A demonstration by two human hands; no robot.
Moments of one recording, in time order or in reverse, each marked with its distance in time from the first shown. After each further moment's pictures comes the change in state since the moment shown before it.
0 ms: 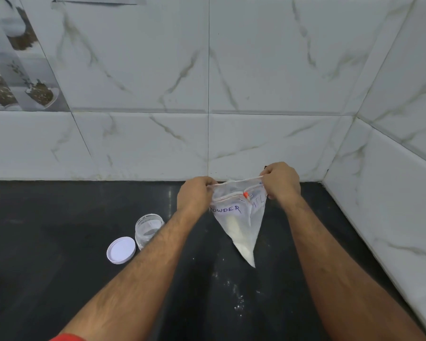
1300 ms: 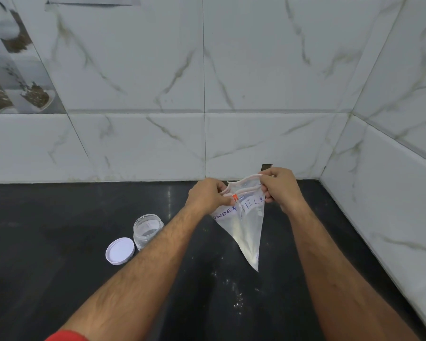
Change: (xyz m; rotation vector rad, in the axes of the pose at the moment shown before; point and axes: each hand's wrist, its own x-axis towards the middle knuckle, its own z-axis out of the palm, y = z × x) left_hand 0.005 0.017 0.014 -0.024 -0.251 0.029; right_hand -0.015 0.021 -0.002 0.522 -0.097 0.045
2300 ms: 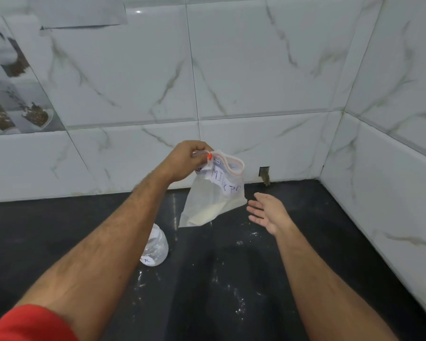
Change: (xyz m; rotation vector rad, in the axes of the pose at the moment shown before) left_hand 0.019 0.033 -0.098 -0.189 0.020 0.362; right_hand 0.019 0.082 0.021 0.536 -0.118 0.376
